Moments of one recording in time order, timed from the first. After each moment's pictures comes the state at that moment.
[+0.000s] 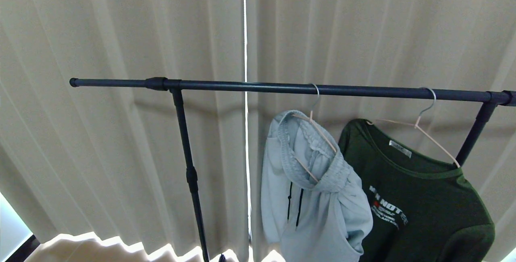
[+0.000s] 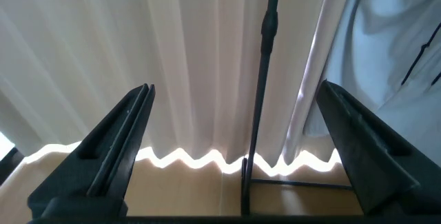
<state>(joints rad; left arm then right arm) 0.11 0.09 -0.03 0.06 -0.10 0.06 0.05 0.56 0.00 -0.10 -0.06 -0.33</state>
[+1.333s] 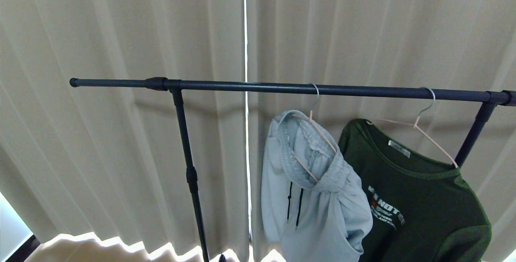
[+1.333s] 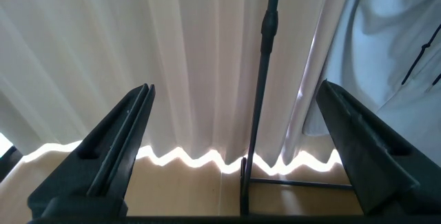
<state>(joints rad) 0.11 0.09 -0.03 0.06 -0.10 0.06 0.04 0.16 0.00 -0.06 -0.06 -0.32</state>
